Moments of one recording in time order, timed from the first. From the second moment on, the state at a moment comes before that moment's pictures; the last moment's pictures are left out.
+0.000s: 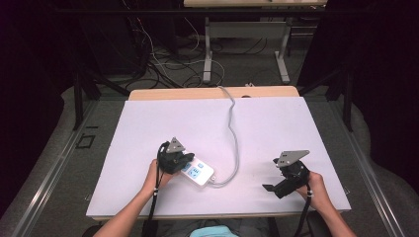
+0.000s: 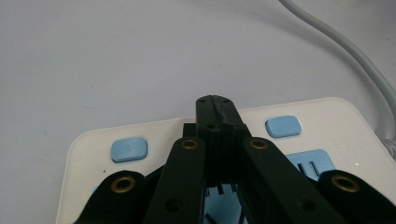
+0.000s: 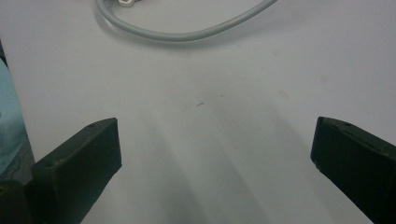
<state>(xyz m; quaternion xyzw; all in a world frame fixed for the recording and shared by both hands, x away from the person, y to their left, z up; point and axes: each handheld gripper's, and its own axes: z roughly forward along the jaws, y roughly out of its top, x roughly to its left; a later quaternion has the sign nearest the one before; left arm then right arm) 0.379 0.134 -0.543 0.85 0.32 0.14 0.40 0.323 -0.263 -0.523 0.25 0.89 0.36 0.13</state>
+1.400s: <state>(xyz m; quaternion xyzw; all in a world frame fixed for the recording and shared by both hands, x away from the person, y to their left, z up) 0.376 0.132 -0.537 0.86 0.31 0.15 0.39 0.325 -0.264 -0.524 0.24 0.89 0.36 0.12</state>
